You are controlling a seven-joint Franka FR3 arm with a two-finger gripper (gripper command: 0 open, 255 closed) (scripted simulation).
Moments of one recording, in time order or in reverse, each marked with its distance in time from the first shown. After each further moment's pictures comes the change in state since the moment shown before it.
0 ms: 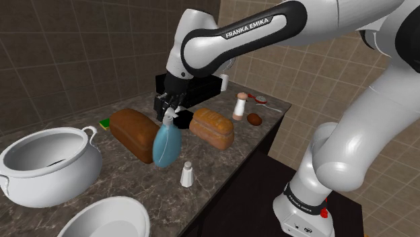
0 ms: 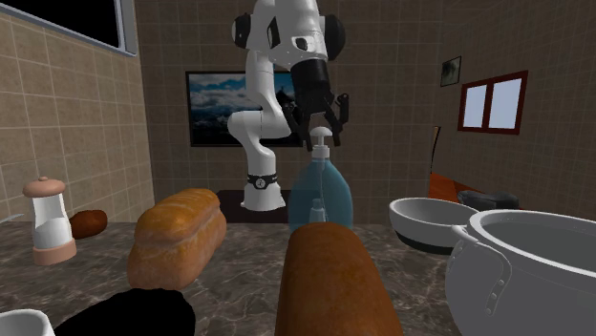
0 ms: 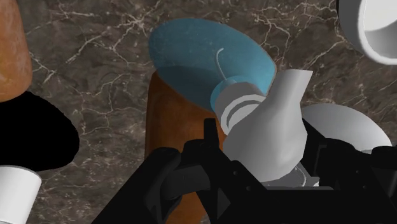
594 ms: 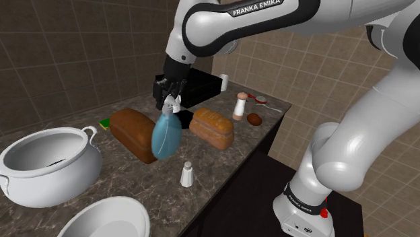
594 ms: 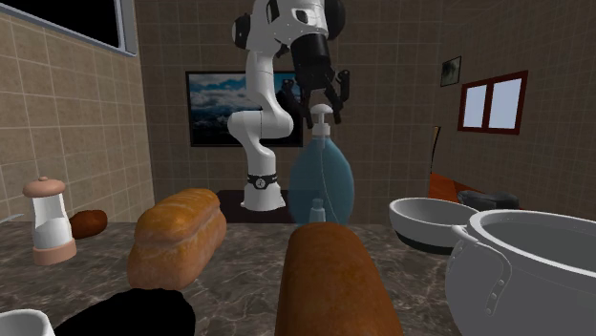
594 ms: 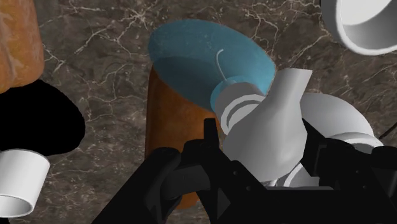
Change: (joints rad) arm -0.004 -0.036 -0.005 0.084 -0.011 -0.119 0.017
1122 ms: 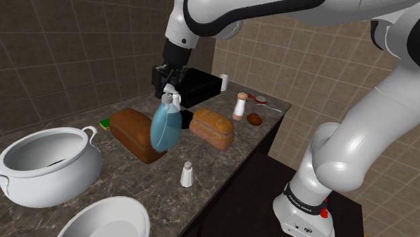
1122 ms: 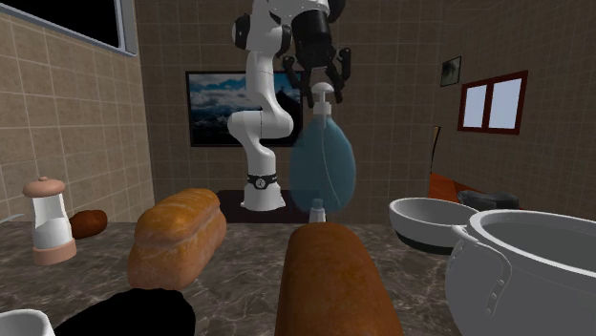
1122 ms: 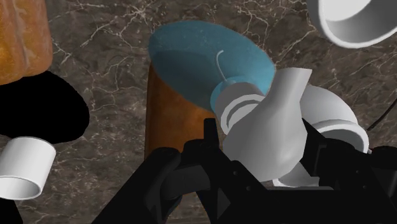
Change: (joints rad) arm -0.003 -0.019 -0.003 0.089 -0.010 -0.106 0.018
